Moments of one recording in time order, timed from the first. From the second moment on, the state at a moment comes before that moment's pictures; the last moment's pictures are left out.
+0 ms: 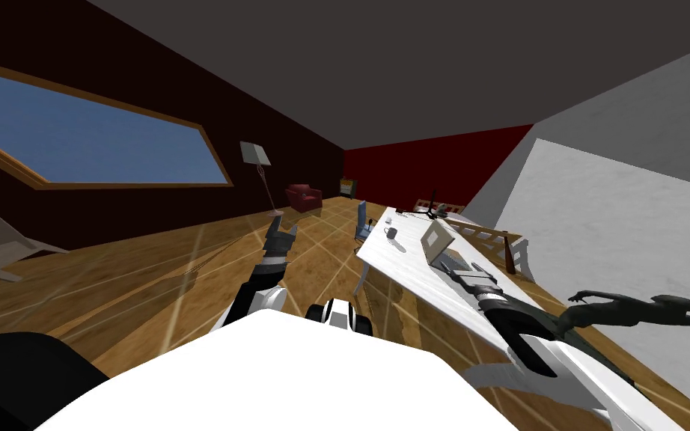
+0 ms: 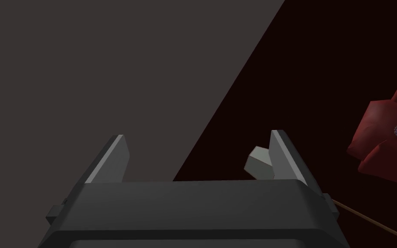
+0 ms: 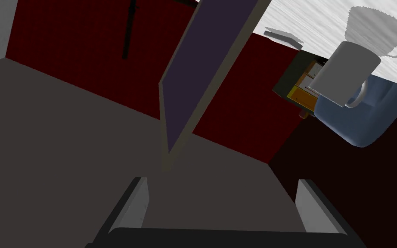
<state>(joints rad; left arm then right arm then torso) 0.54 -0.01 -0.02 -2.27 0.11 -0.45 0.02 0.37 -0.68 -0.41 -1.64 0.76 -0.15 0.59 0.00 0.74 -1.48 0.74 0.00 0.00</state>
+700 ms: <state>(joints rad) 0.54 -0.01 -0.02 -2.27 0.11 -0.45 0.02 0.31 -0.81 -0.47 -1.44 0.87 -0.06 0.72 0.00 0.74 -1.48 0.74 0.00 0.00</state>
